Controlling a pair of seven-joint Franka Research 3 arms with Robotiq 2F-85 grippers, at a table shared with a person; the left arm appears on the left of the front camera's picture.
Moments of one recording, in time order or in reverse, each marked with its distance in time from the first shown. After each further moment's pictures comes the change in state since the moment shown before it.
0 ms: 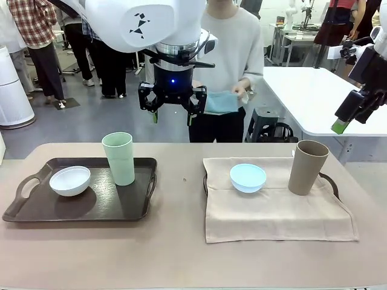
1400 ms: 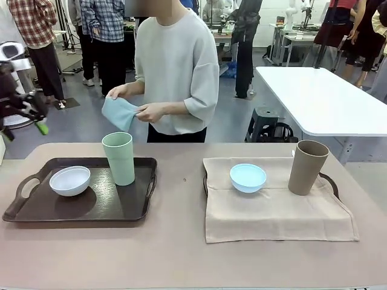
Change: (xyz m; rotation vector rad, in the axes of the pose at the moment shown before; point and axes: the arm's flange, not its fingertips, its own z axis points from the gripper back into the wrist) left arm 0.004 0.401 -0.080 -0.223 0.234 0.232; right arm -0.164 -0.159 0.011 0.034 0.078 -0.531
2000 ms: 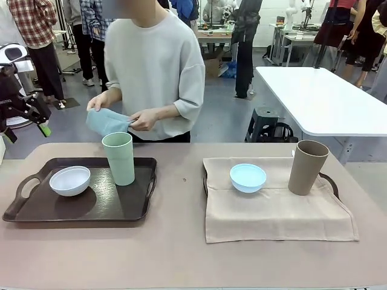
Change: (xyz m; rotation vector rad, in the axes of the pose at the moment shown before) left arm 0.000 -0.015 -0.004 0.003 0.013 -0.027; right arm 0.008 0.010 -0.006 0.048 0.026 0.018
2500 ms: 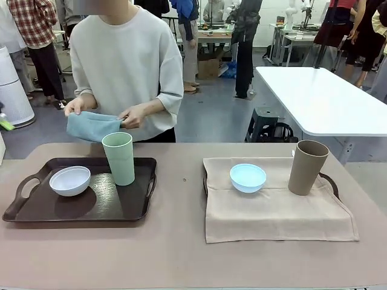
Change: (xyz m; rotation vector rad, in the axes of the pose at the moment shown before) left arm 0.006 0.148 0.009 -0.502 0.149 0.089; right arm -0.041 -0.101 0.001 0.541 0.035 -0.083
